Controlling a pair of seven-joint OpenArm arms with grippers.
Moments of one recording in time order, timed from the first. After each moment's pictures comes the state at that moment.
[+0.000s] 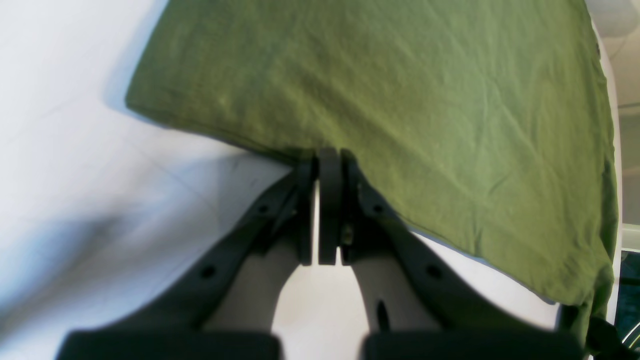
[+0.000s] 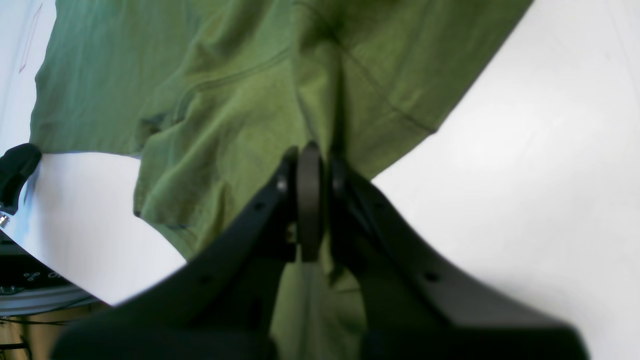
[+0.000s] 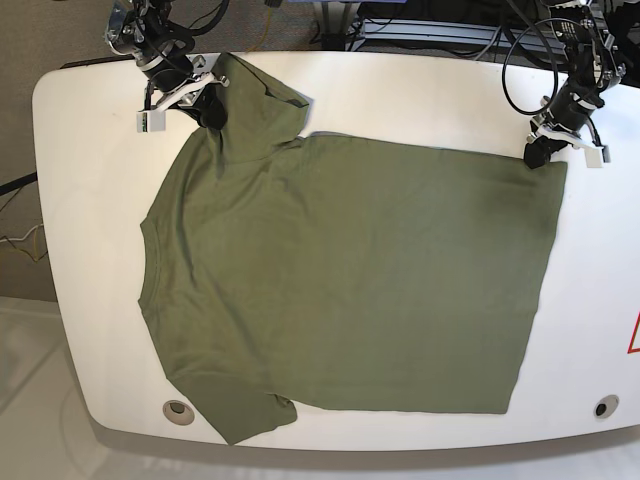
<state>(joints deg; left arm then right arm) 17.5 -14.6 -33.8 77.8 -52.6 -28.0 40.4 -26.7 -0.5 29.7 91.0 38.7 39.5 -40.3</state>
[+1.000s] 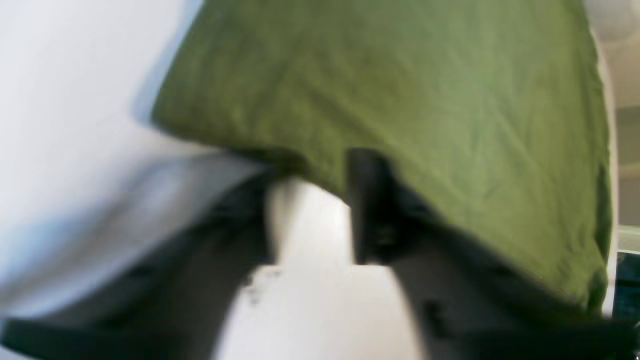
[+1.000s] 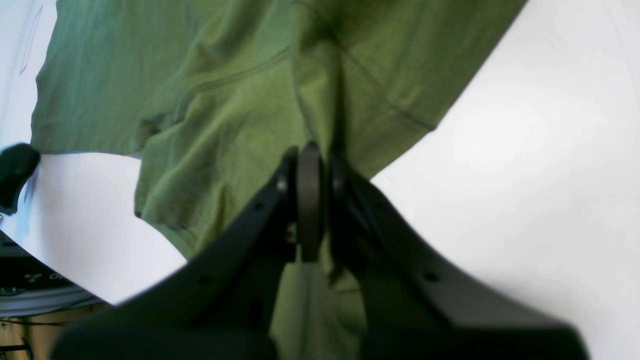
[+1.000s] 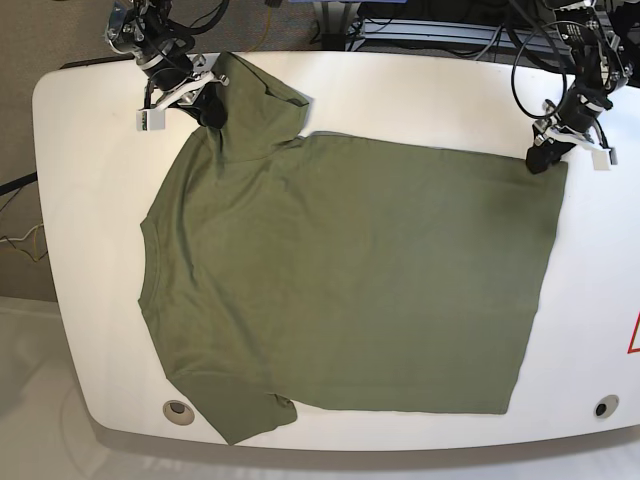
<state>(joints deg) 16.9 -15.2 -35.4 78.2 -53.5 -27.8 42.9 -27.0 -0.5 29.6 90.9 38.7 39.6 -40.2</state>
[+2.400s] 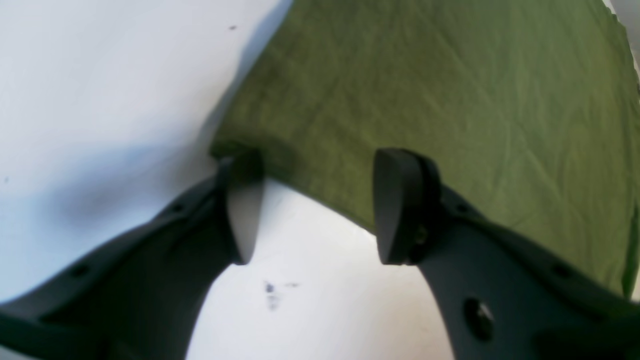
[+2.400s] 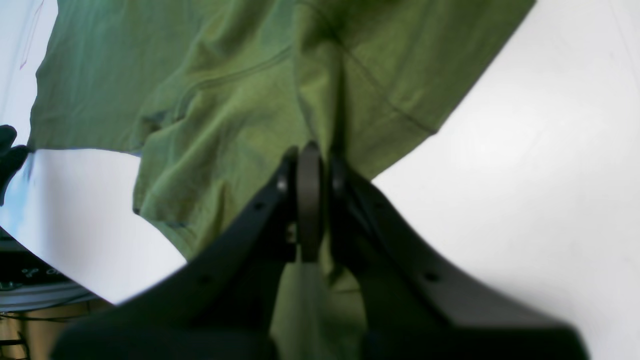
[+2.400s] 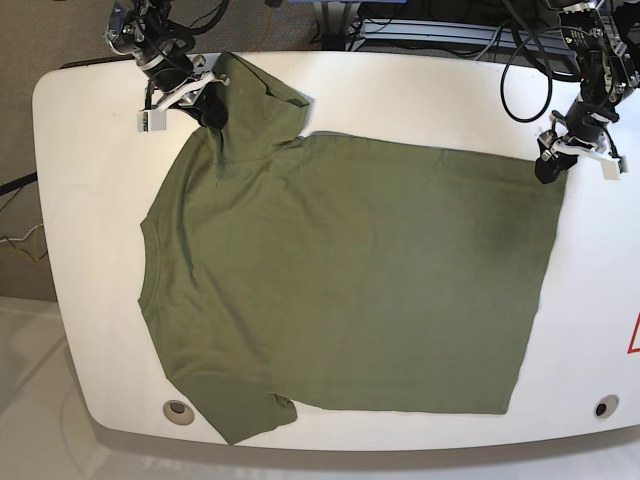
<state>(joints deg) 17.4 -16.0 -34.1 85.3 -50.9 -16.3 43.3 -26.8 -0.4 29.5 90.9 38.1 39.7 -39.8</state>
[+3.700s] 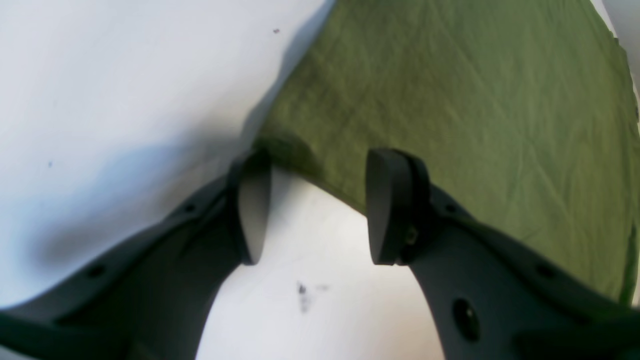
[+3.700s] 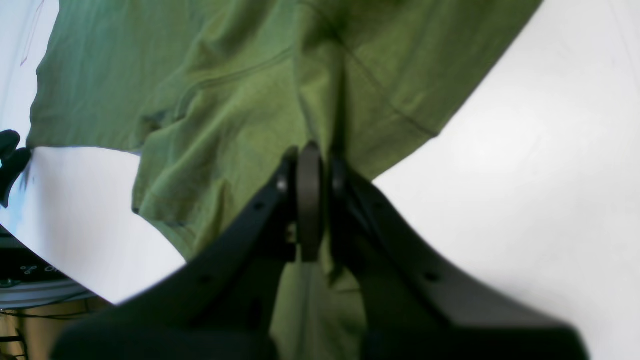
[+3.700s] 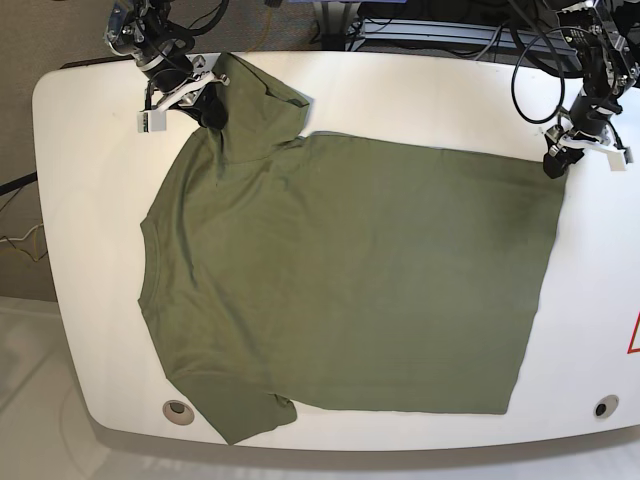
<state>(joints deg) 16.0 -14.6 -37.9 80.4 -49.2 -19.2 42.2 -26.5 -0.3 29.7 90.5 37.8 39.8 -39.8</state>
